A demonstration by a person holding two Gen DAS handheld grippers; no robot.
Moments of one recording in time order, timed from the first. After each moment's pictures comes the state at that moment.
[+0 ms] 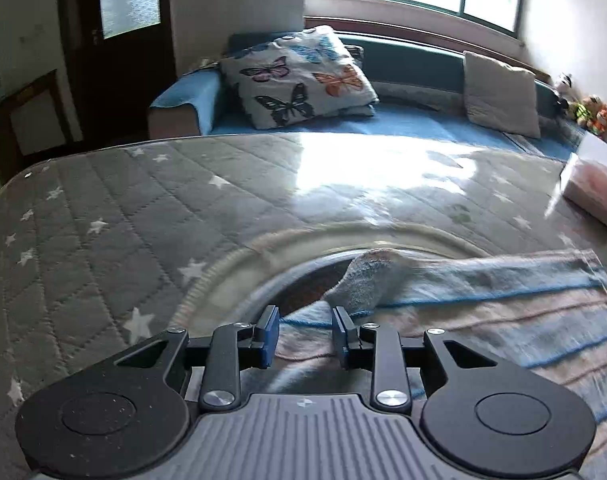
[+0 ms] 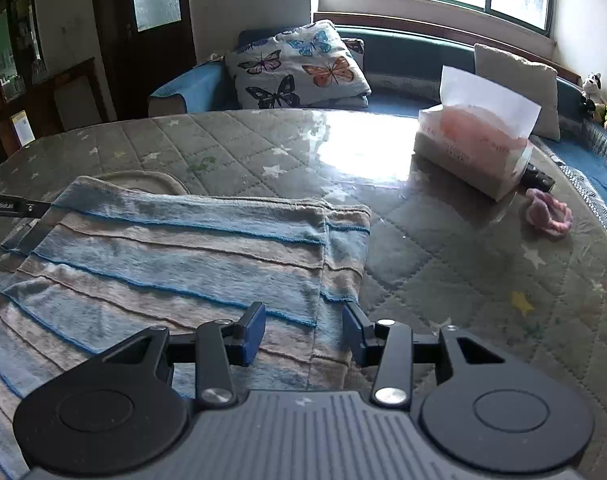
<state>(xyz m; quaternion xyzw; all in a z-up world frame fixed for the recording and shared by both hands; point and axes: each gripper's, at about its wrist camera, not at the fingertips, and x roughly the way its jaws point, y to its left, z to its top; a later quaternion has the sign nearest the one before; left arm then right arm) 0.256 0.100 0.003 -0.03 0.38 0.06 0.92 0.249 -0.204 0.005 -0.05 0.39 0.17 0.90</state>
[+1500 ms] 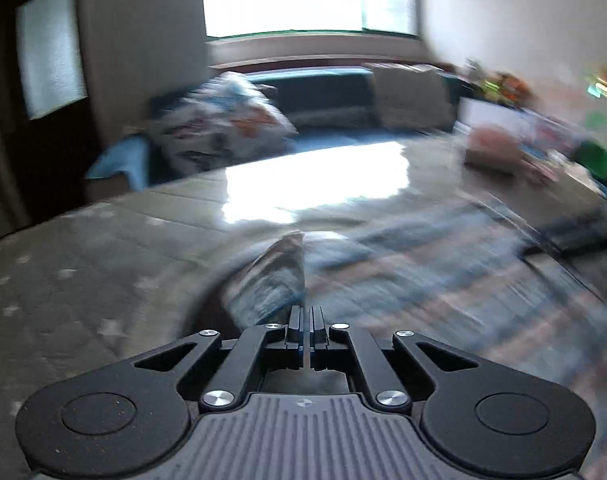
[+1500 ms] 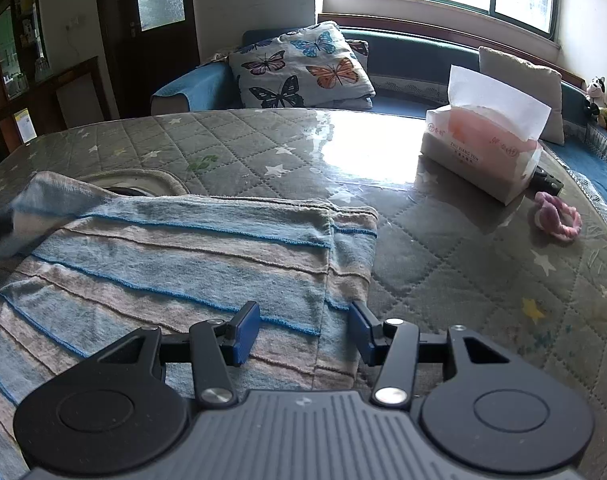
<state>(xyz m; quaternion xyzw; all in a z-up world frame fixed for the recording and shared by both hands) 0.181 0.058 0.007 0.06 0.33 -0.07 0.94 0.252 -0.202 0.002 -0.06 0.39 0.17 0.90</state>
